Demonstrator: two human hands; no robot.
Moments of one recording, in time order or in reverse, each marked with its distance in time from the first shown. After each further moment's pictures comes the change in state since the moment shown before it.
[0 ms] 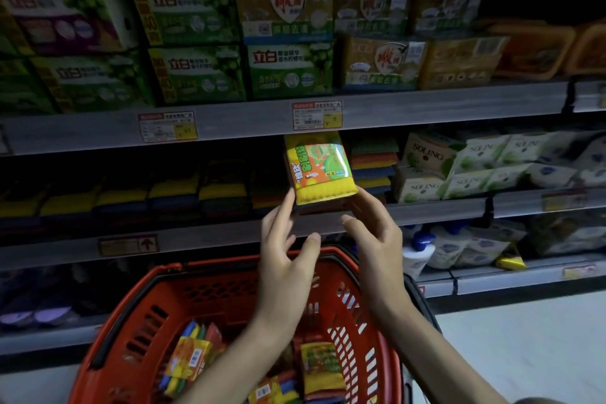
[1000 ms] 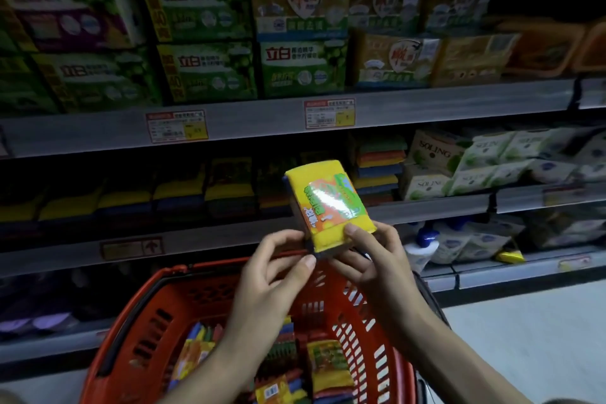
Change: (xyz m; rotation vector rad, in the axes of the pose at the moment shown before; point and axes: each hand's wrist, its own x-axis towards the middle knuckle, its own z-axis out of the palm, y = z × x) left_hand -0.016 0.008 -0.060 -0.053 -0.222 -0.204; right_hand -0.019 0.004 0.006 0.445 0.007 0.489
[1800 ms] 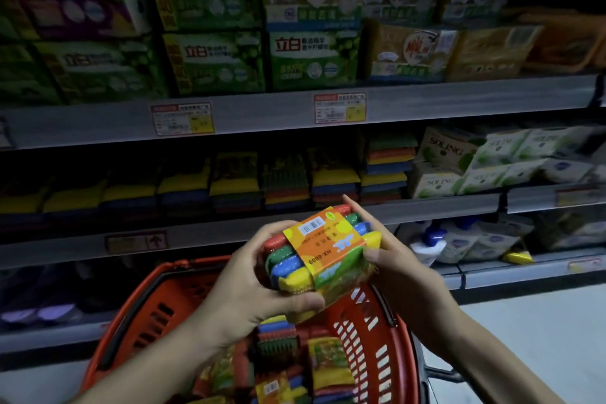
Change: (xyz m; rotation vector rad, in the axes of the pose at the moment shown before) left_hand 0.016 0.003 -0.038 0.103 -0.225 0.018; right_hand 0.000 -0.026 -0.011 -0.374 -0.535 0.053
